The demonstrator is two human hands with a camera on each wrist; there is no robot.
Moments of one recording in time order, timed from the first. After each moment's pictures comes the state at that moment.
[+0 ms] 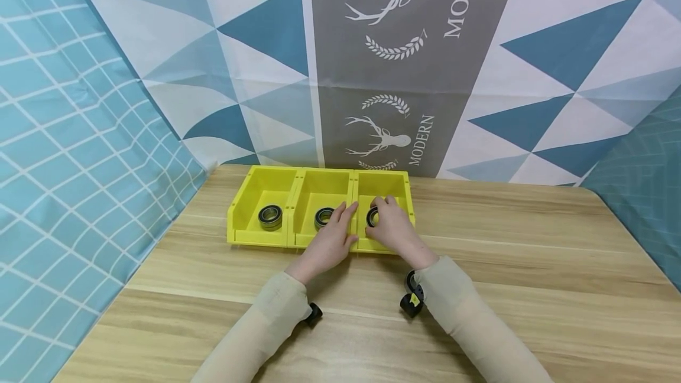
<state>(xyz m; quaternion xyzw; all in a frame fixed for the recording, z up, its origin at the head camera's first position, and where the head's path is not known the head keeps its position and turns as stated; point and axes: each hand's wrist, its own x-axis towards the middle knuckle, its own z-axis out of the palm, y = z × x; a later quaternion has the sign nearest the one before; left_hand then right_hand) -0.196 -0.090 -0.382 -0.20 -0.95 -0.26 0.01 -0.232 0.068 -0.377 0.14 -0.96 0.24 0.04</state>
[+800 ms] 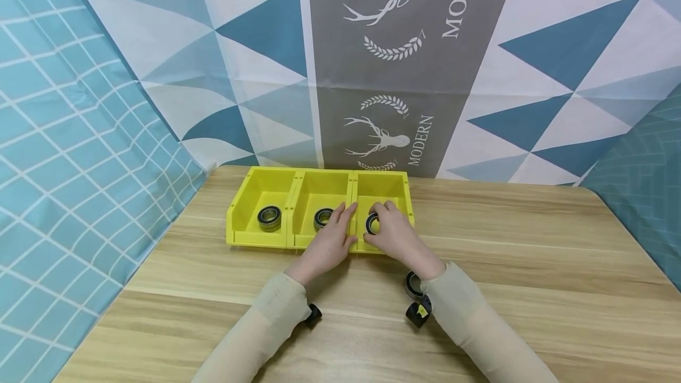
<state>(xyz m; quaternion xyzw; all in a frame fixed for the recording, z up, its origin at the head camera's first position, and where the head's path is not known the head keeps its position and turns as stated) -0.196 -0.088 -0.383 -0.19 -0.95 -0.26 0.02 -0.214 0.074 -0.369 0.18 -0.95 0.24 0.05</state>
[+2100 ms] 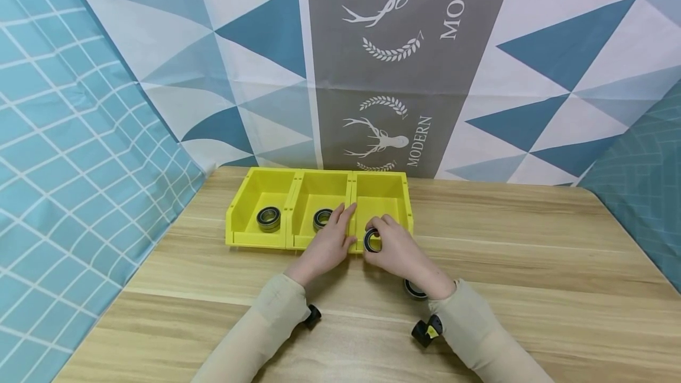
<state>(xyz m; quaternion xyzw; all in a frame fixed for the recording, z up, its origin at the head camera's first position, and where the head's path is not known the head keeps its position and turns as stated) -0.196 -0.089 -0.385 -0.19 -0.94 -0.27 0.02 -0.183 0.080 -0.370 0.22 -0.94 0.27 0.05</state>
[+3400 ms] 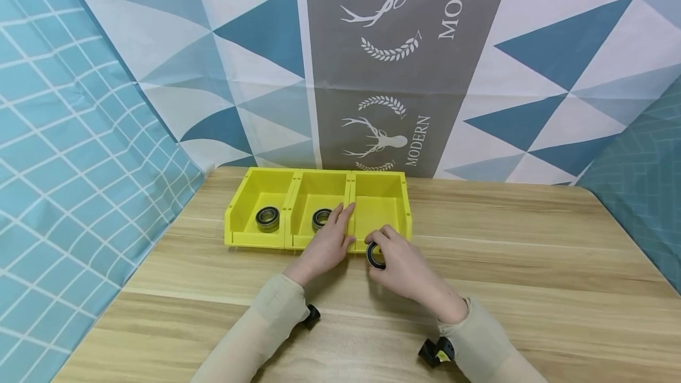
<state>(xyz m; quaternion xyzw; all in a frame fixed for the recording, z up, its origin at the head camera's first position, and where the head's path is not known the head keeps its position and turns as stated) -0.196 -0.089 -0.386 -0.19 -0.95 -0.27 0.02 -0.153 0.088 -0.365 0.25 -0.94 0.23 0.07</state>
